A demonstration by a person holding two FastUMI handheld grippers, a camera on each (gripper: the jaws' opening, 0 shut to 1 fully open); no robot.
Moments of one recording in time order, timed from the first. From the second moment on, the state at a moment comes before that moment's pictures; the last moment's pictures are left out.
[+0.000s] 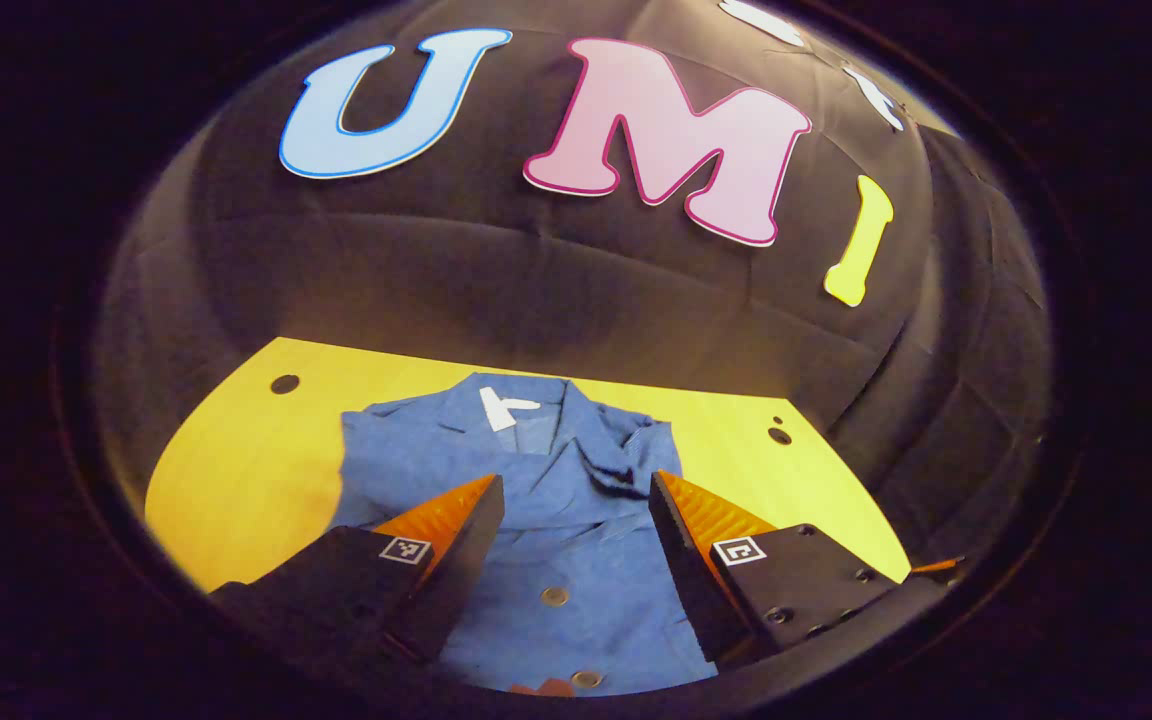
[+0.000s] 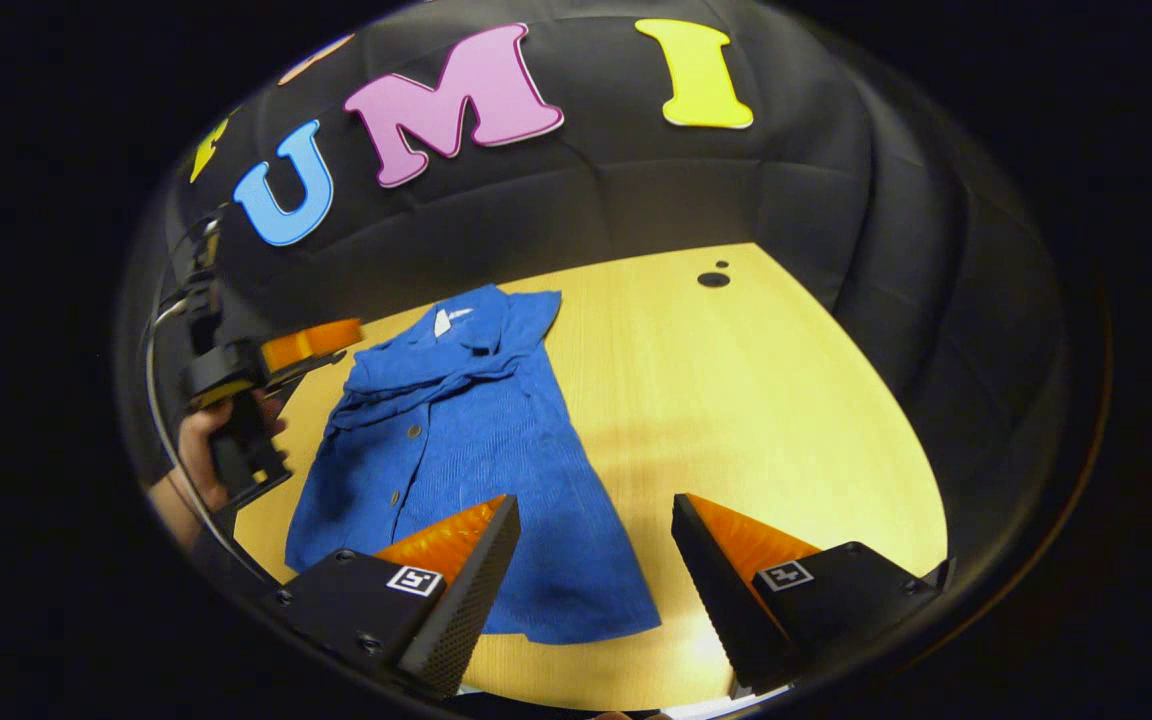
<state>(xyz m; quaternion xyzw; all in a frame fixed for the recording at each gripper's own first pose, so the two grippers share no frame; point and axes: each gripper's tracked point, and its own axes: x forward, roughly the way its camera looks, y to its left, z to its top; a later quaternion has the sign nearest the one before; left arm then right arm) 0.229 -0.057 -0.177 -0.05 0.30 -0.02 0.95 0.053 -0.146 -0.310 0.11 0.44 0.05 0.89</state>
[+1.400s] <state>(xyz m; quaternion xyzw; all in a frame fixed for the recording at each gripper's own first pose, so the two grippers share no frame) -0.008 0.009 -0.322 -0.13 0.52 0.04 0.84 0.000 -0.112 -0.412 0.03 0.59 0.06 0.81</state>
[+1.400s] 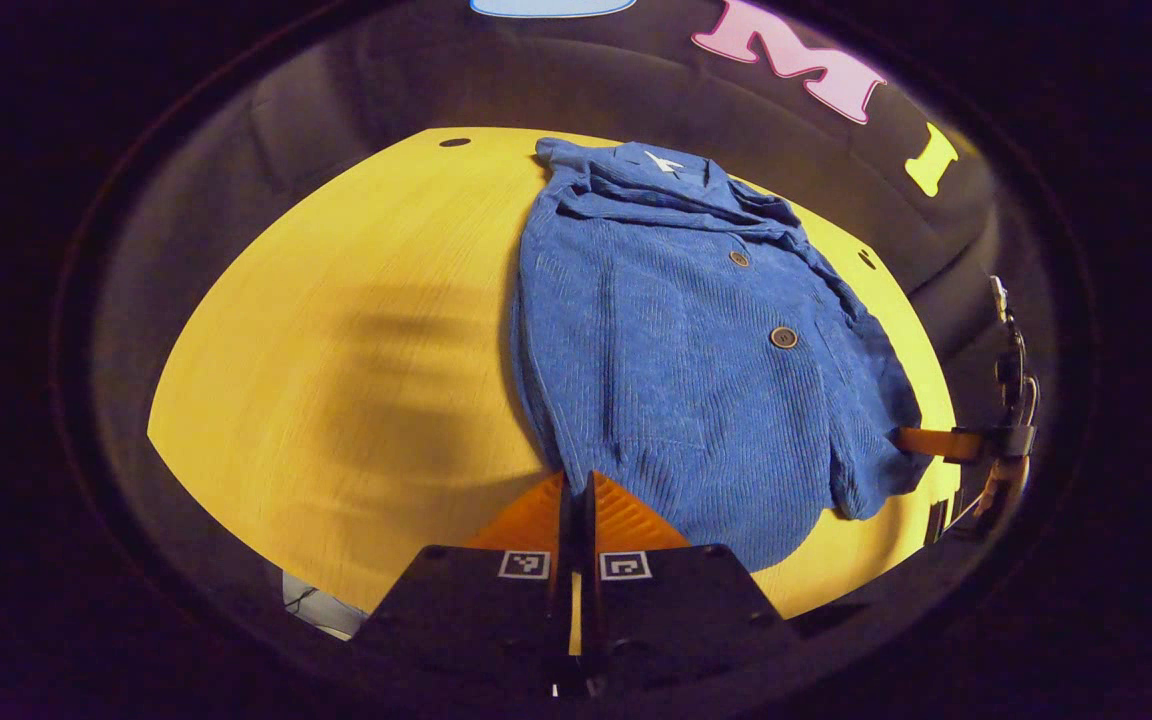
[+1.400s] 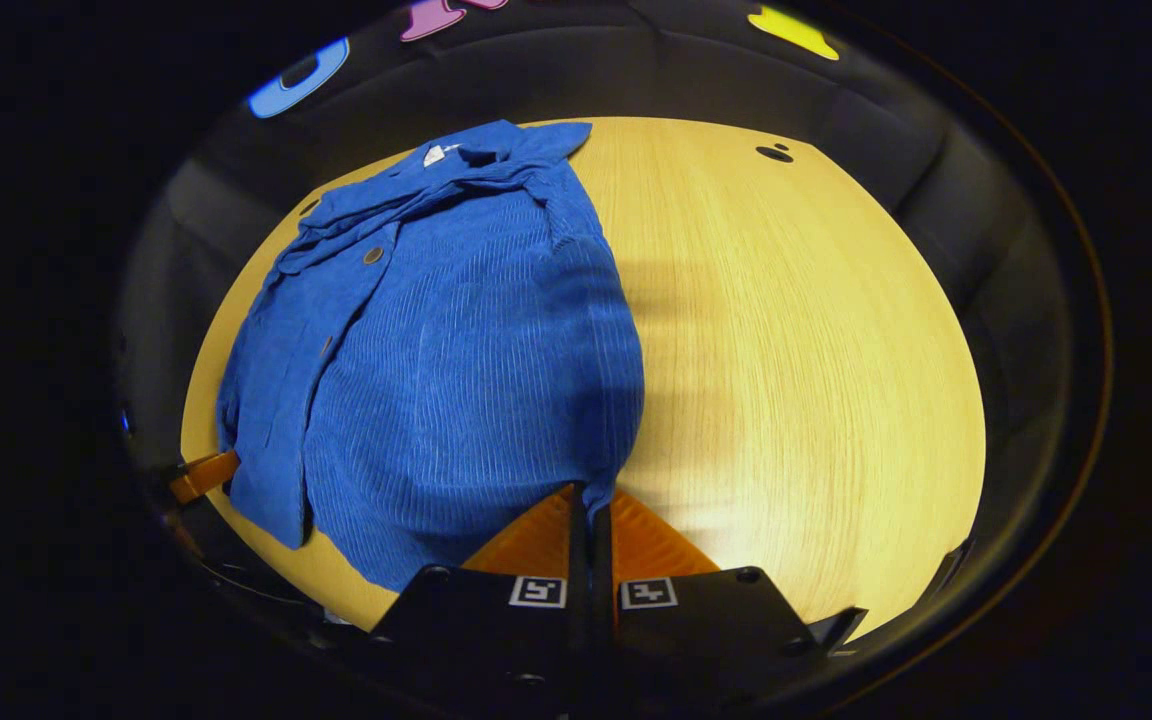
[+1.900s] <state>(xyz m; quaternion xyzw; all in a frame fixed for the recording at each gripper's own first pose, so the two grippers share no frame) 0.058 0.015 -0.237 -0.15 0.46 0.02 0.88 0.092 -0.056 -0.333 0.10 0.50 0.11 0.85</state>
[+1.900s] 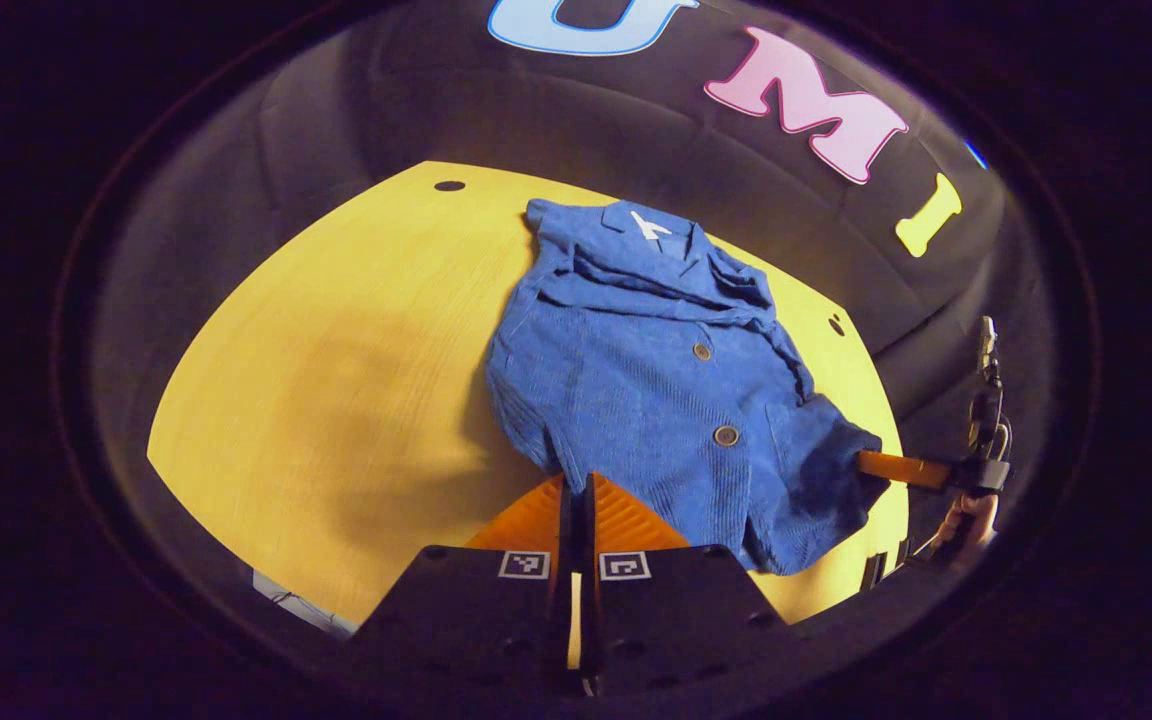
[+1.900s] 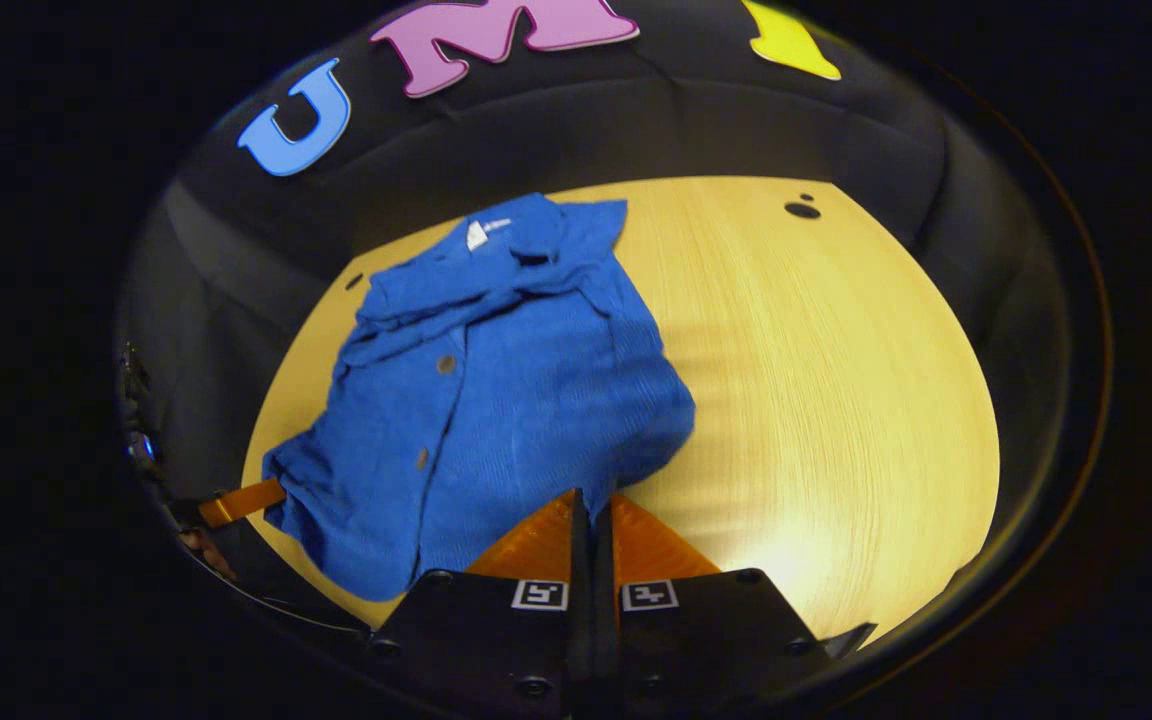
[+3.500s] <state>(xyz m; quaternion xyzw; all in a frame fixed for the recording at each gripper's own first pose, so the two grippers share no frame) 0.416 0.096 -0.146 -0.03 0.20 0.11 0.97 0.450 -0.065 -0.284 0.11 0.22 0.04 0.97</state>
